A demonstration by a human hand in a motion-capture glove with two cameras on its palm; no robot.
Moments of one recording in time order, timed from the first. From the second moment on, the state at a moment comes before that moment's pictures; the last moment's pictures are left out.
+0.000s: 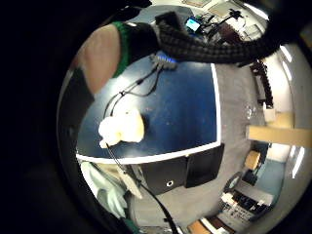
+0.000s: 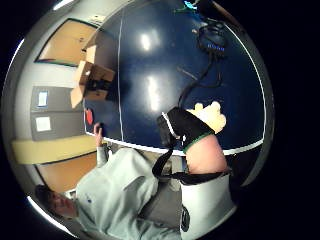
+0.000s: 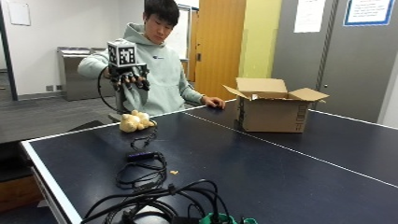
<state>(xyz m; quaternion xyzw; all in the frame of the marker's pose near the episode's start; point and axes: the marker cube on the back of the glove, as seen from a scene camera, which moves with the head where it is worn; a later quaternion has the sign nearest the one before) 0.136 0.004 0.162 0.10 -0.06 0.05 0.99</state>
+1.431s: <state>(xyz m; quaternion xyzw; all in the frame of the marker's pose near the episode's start) -0.019 -0.052 0.033 -0.06 0.14 -0.04 0.99</state>
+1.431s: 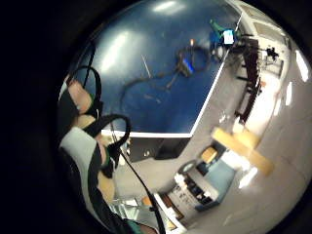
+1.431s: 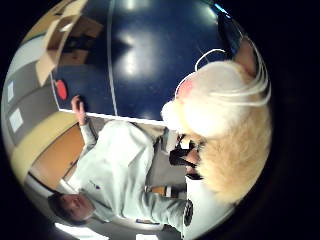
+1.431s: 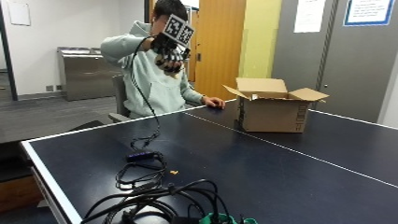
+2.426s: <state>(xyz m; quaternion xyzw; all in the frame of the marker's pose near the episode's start) -0.281 -0.296 -0.050 0.19 -0.09 -0.26 0.94</state>
